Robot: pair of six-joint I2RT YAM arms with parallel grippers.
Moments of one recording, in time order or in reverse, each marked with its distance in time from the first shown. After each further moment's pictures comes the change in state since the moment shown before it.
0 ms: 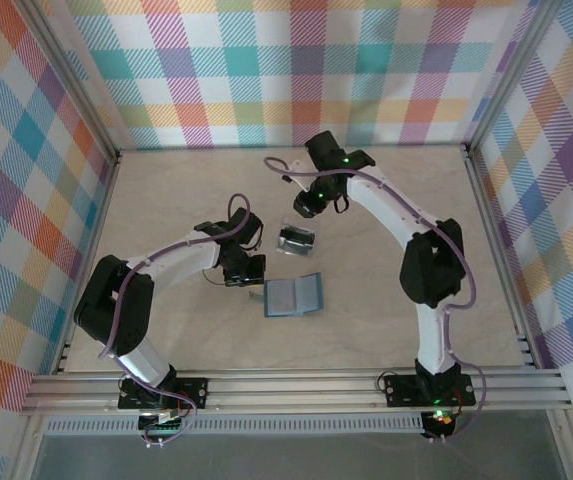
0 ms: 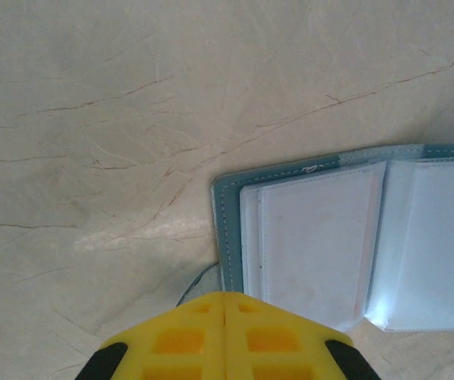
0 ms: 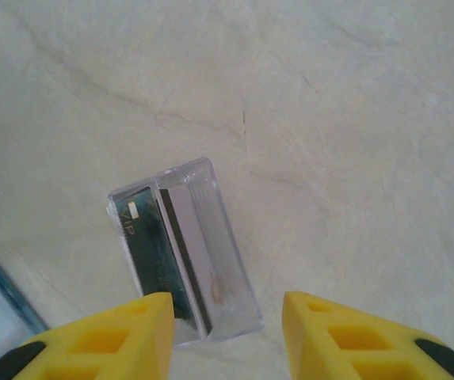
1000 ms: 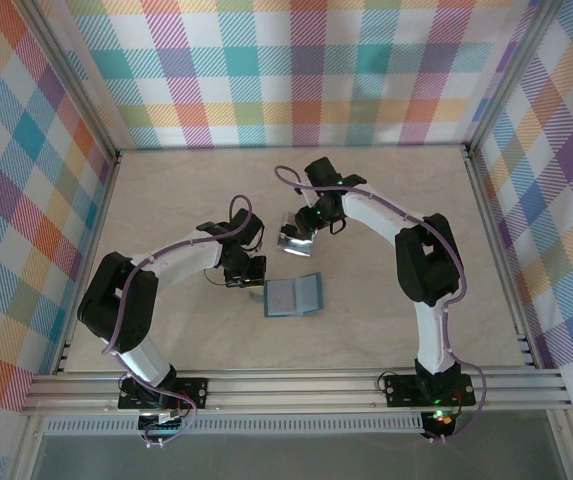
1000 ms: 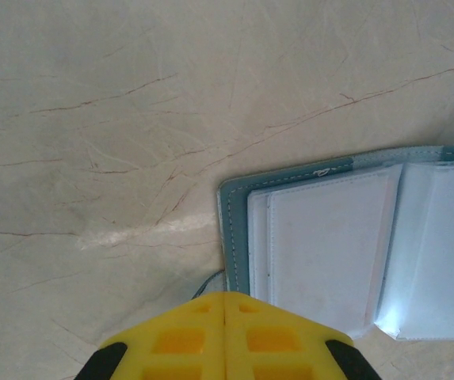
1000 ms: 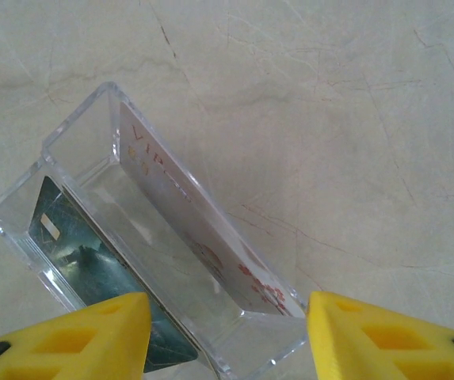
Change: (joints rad) left arm 0.000 0.024 0.000 0.005 0.003 0.003; right arm -0.006 0.052 -0.217 0.198 0.077 0.365
